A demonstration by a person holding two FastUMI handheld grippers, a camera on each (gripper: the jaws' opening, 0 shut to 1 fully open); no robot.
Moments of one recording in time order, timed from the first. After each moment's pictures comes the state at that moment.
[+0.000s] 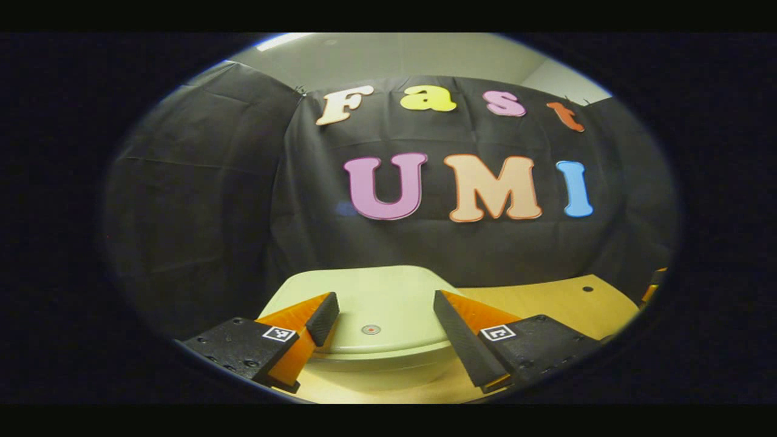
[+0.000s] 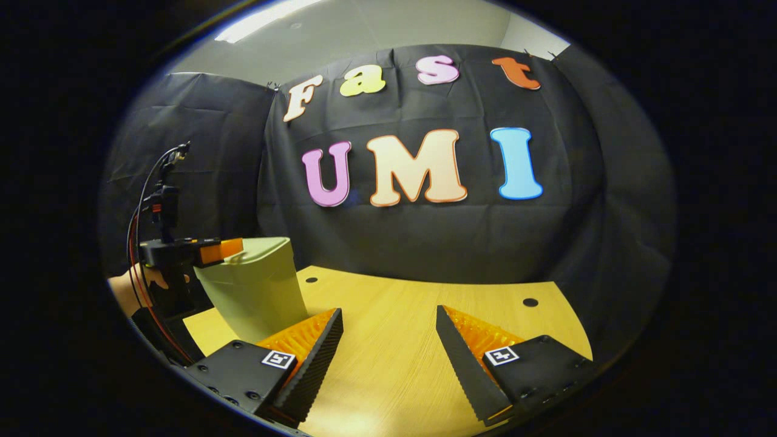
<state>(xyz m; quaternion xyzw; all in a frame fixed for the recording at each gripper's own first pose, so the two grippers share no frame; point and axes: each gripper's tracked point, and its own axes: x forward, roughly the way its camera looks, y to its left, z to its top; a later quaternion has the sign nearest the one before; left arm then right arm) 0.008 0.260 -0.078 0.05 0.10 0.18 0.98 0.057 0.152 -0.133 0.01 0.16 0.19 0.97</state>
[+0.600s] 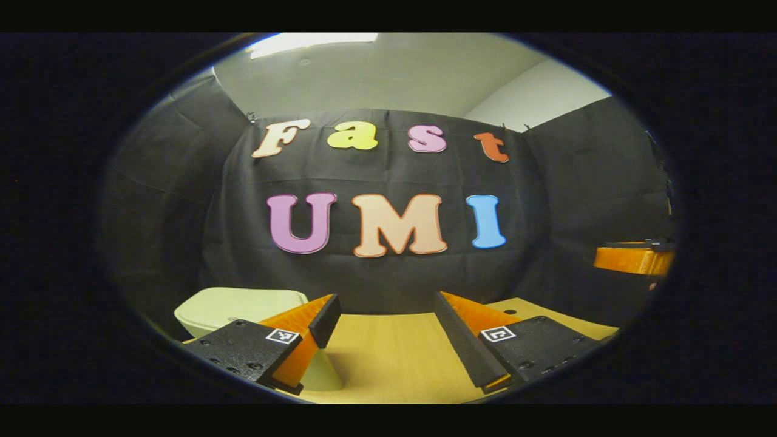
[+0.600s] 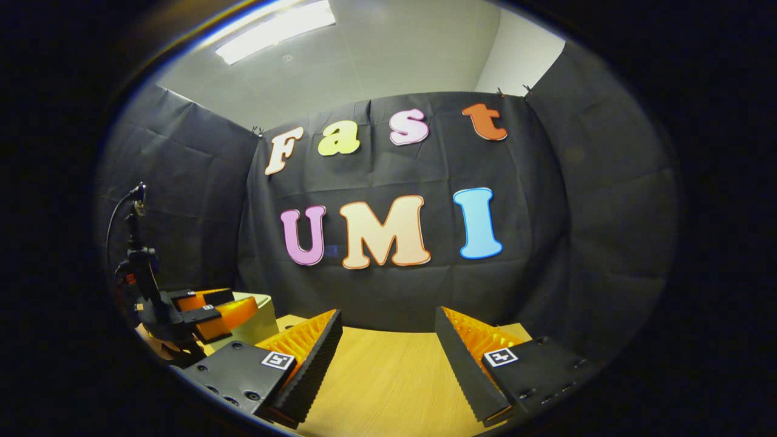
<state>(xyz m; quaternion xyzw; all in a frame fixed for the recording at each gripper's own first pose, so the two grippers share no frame) 0.017 0.082 -0.049 0.03 0.02 0.02 1.00 0.046 0.082 -0.042 0.03 0.04 0.14 0.99</state>
